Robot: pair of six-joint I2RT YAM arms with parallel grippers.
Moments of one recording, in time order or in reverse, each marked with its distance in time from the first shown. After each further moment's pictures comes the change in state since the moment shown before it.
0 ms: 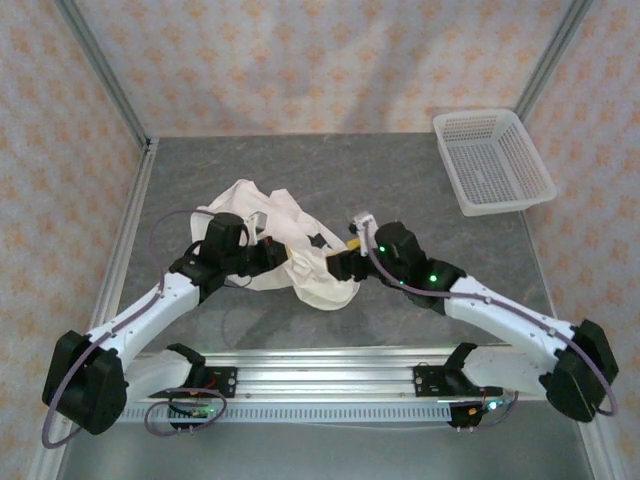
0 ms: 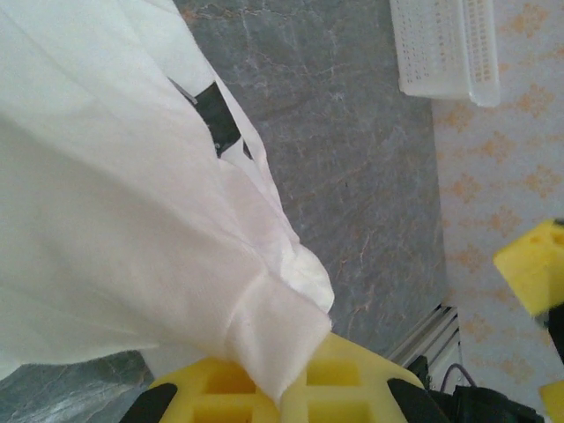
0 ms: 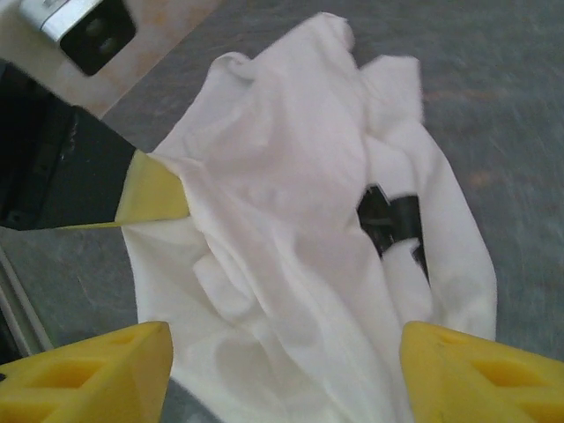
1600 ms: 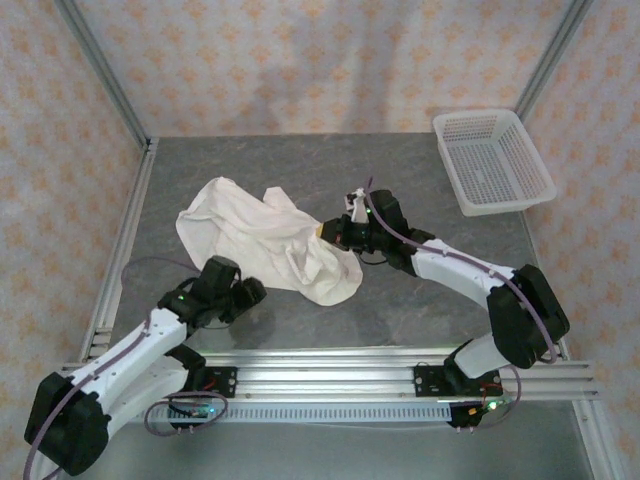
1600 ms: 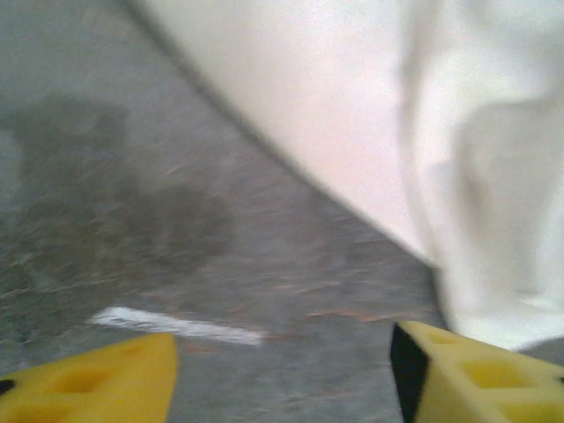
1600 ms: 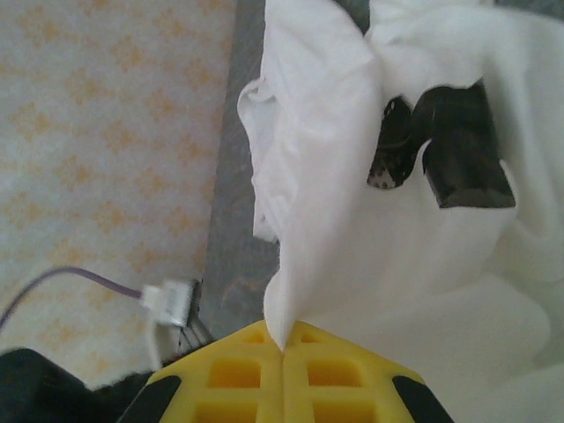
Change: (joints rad) left arm -0.037 -0.255 -0.216 -0.349 -0.382 -0.224; right arm -0.185 0.344 0.113 0.241 -0.400 0.674
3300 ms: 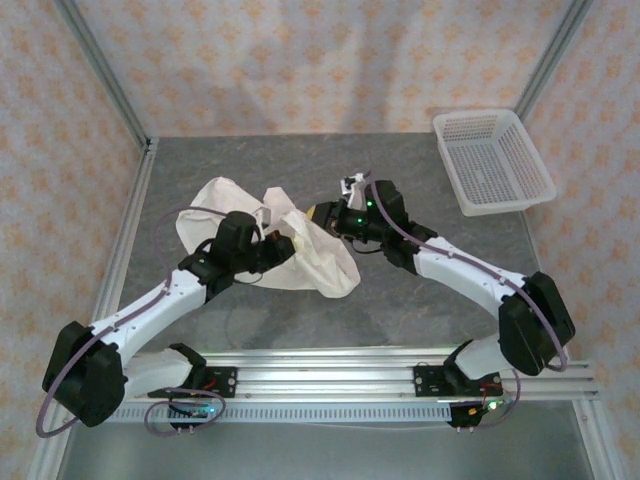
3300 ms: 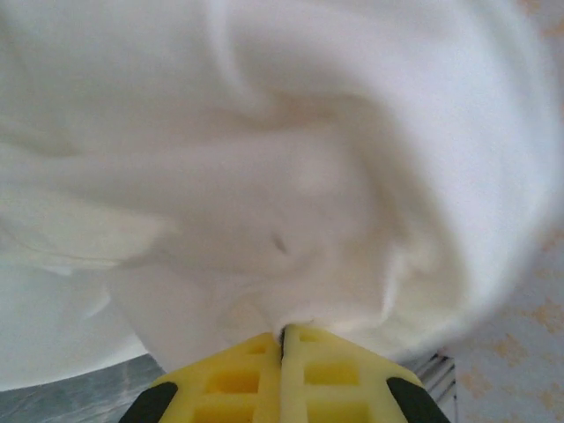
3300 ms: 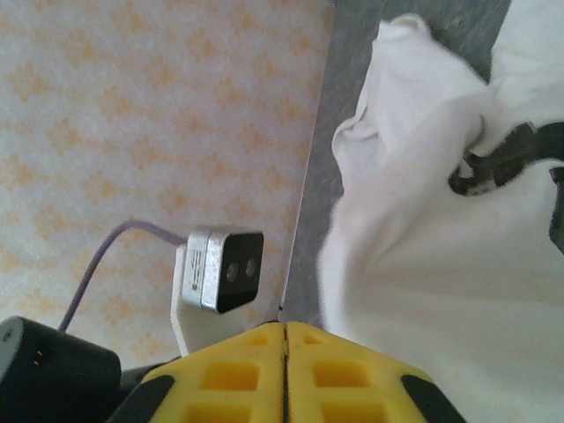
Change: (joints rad) left arm -0.058 0.285 0.248 0.383 0.193 0.085; right arm 0.026 -0.053 0.076 0.076 0.039 0.138
